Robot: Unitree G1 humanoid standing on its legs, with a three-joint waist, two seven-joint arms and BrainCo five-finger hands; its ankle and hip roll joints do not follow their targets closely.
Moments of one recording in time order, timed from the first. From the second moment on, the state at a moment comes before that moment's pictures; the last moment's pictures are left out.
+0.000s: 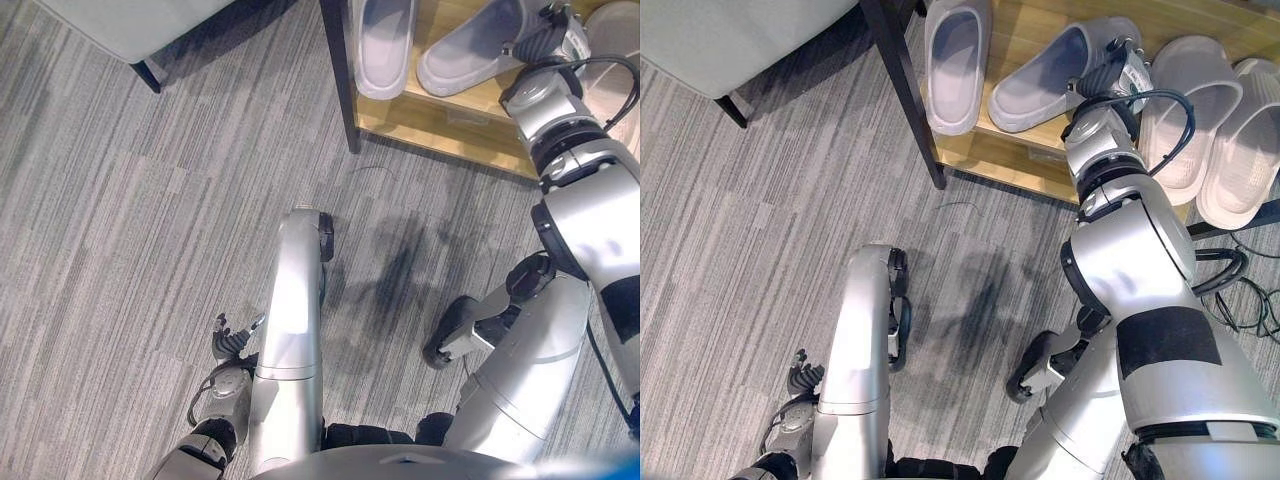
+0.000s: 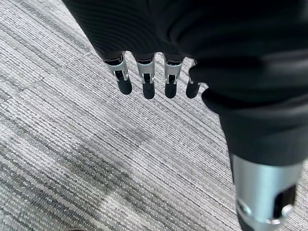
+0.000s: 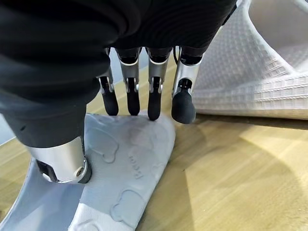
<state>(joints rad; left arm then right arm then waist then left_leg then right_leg) -0.13 0.26 -0.31 1.04 -0.68 -0.40 0.44 -1.60 -0.41 0.56 1.57 -0.05 0.12 -0.52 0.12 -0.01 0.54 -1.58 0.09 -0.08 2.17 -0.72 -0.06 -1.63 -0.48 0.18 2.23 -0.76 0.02</state>
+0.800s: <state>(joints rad) -0.14 0.25 -0.22 1.07 -0.67 -0.40 0.44 -1.37 -0.46 0.57 1.24 -0.10 -0.01 -0.63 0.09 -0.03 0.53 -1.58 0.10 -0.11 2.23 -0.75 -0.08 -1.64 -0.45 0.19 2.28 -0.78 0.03</state>
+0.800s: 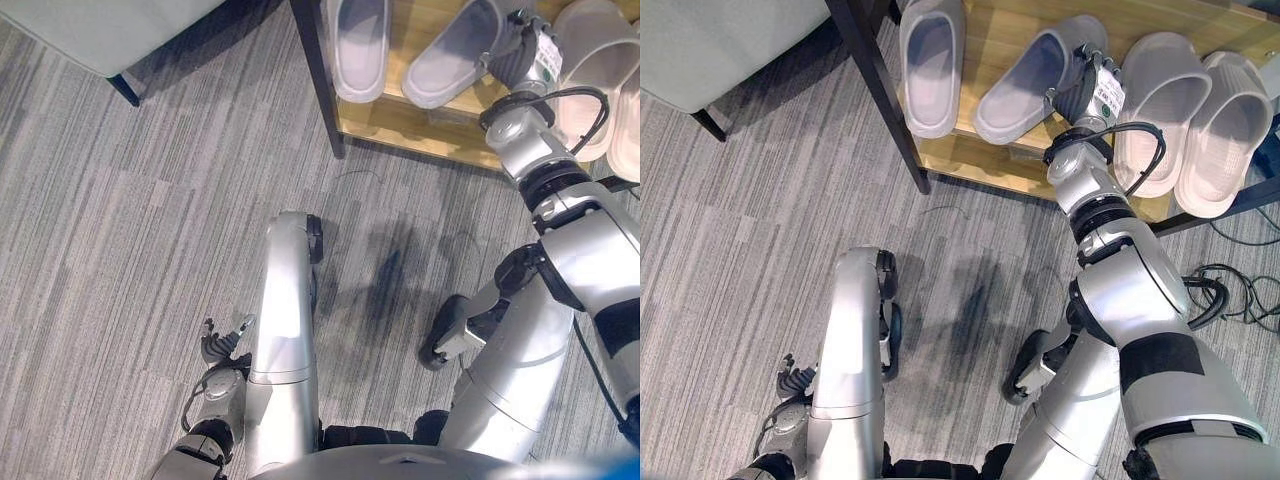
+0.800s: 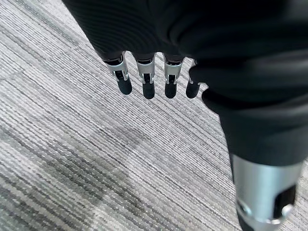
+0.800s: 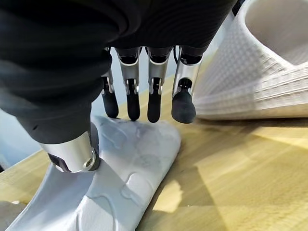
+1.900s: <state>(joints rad) -0.13 0.27 -0.19 1.11 -0.64 -0.40 0.44 -1.33 -0.49 0.67 1.13 -0.12 -0.10 -0.51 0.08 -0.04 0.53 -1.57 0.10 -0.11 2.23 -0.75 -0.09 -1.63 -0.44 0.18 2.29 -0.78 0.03</state>
